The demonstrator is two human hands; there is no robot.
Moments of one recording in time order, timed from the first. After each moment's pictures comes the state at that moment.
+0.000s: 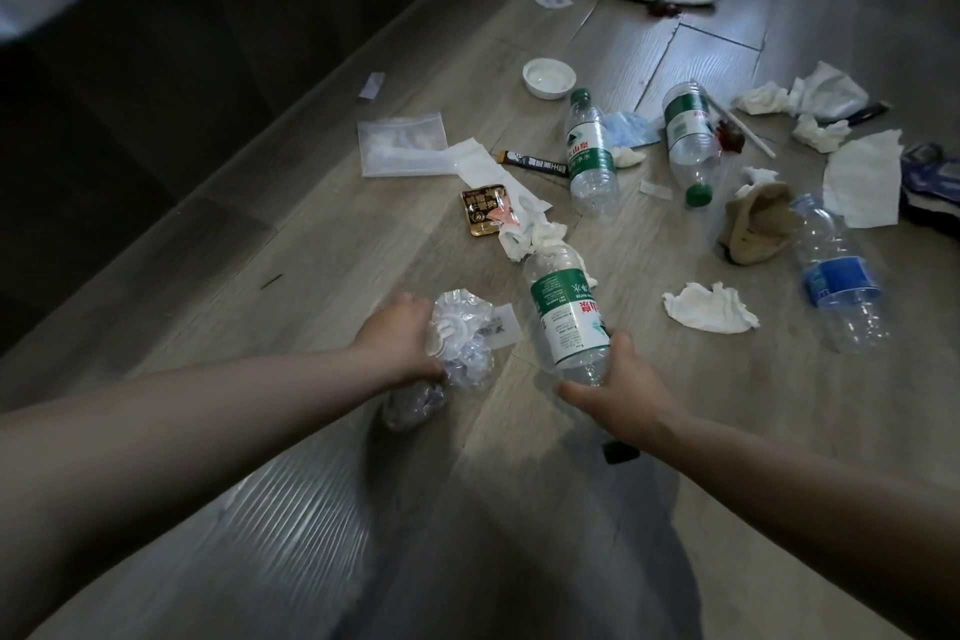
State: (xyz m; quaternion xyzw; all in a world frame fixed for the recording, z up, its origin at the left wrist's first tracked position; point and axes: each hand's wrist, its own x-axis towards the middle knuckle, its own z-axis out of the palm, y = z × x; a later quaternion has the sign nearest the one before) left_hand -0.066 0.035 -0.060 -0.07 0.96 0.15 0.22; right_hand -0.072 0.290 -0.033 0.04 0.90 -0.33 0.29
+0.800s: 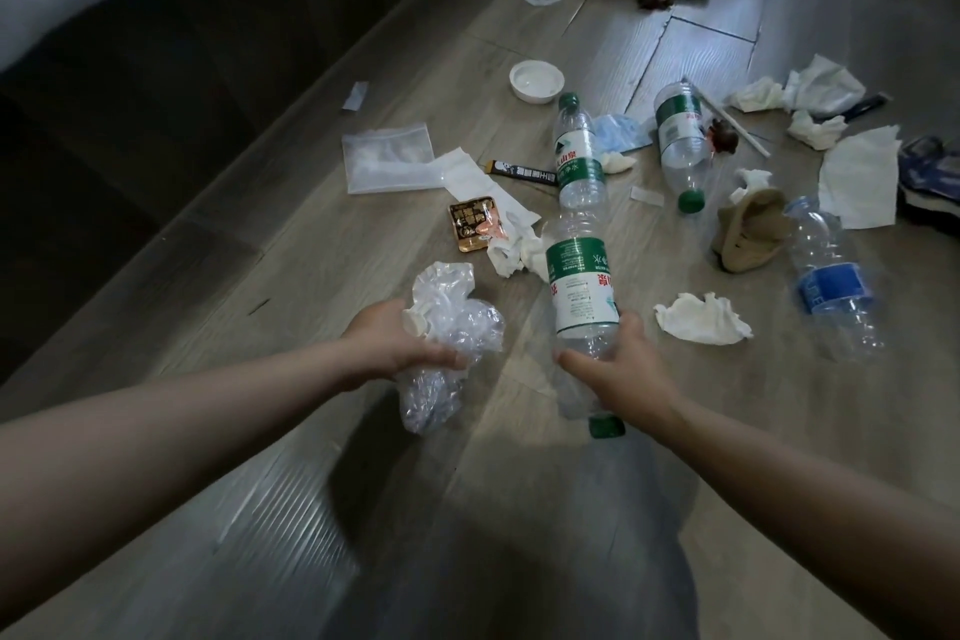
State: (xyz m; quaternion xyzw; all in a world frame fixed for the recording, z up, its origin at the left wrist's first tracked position) left_hand -0.091 0.028 -0.022 -0.20 0.84 0.43 0.27; right_hand -0.109 0.287 -0.016 0.10 0.88 -0.40 0.23
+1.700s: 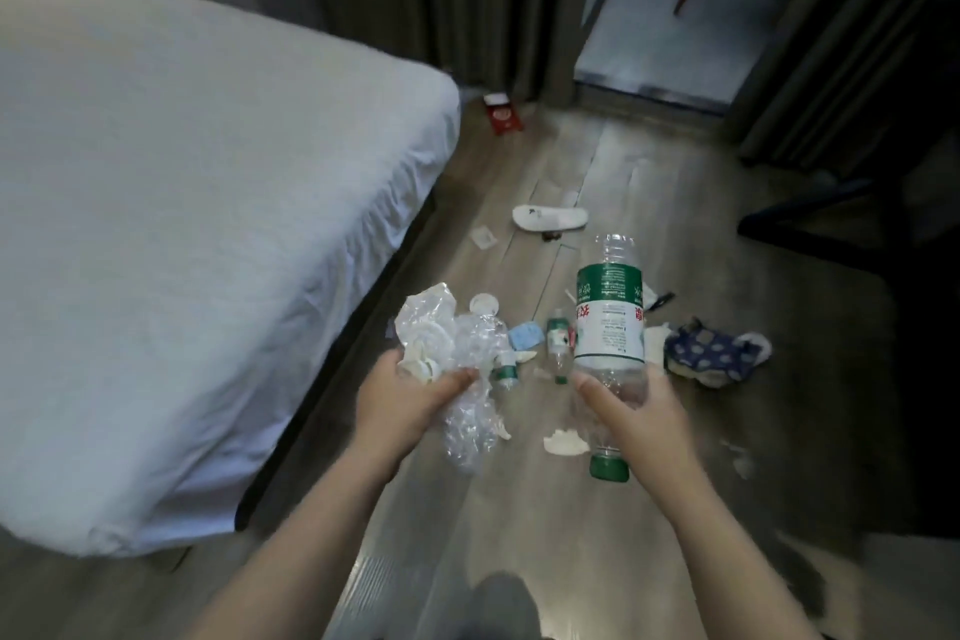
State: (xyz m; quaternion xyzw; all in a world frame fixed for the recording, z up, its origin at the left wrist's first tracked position) left_hand -0.092 0.108 0.651 -0.29 0.75 0.59 0.07; right_hand -0.103 0.341 0.661 0.19 0.79 -0.57 0.12
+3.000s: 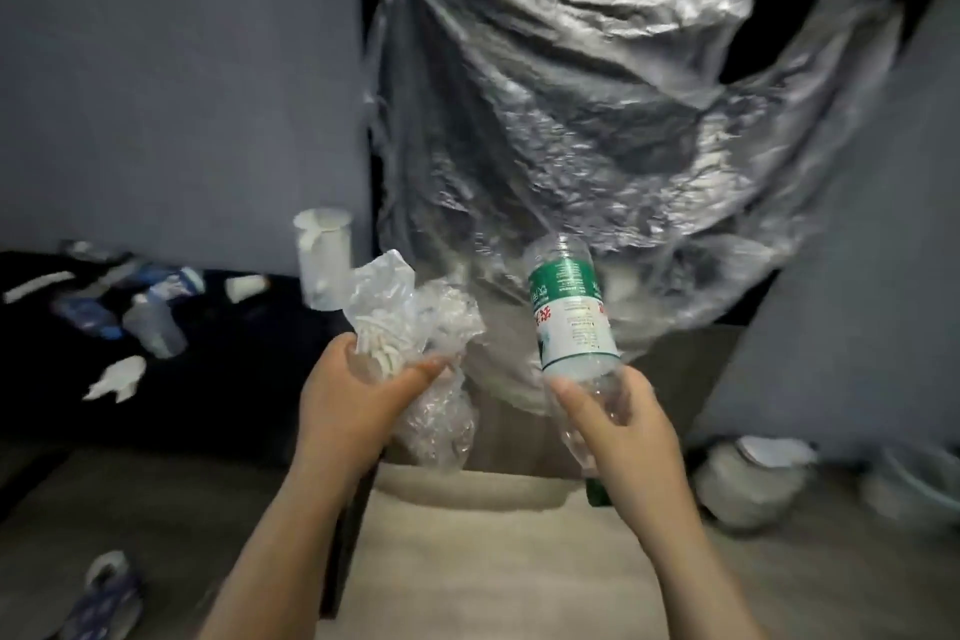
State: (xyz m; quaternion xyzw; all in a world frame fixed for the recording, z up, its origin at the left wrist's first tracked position) left_hand 0.205 0.391 1.034 0.55 0.56 0.49 0.37; right_hand 0.413 0.329 1.020 0.64 0.43 -0.31 -0.56
